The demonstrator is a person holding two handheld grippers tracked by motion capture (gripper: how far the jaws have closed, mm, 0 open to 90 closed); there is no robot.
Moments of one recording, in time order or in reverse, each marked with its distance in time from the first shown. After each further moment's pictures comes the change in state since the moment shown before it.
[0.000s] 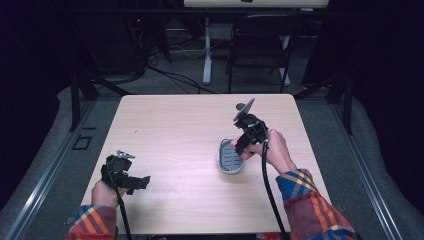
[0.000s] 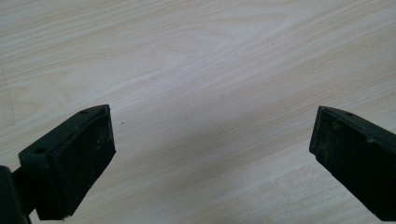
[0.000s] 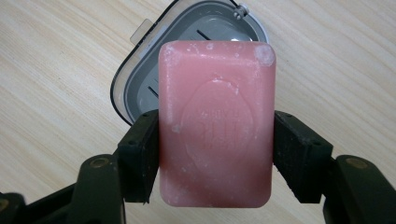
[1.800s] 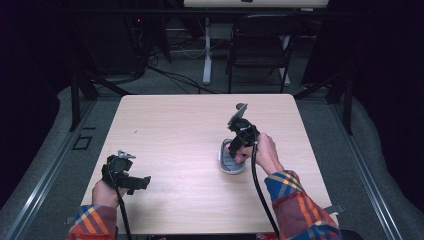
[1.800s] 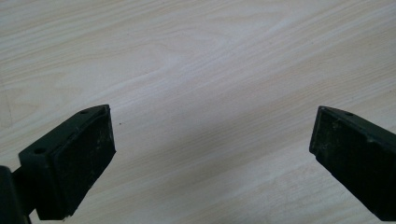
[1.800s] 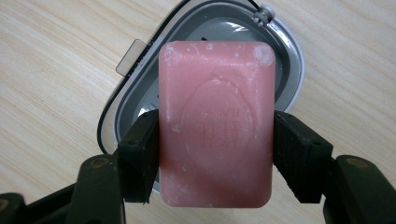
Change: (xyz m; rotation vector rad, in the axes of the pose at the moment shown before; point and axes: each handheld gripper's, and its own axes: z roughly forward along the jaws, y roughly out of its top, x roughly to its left) left arm -0.001 0.001 0.000 0.007 -0.005 0.012; right arm 0.000 0.014 0.042 0.031 0.026 0.066
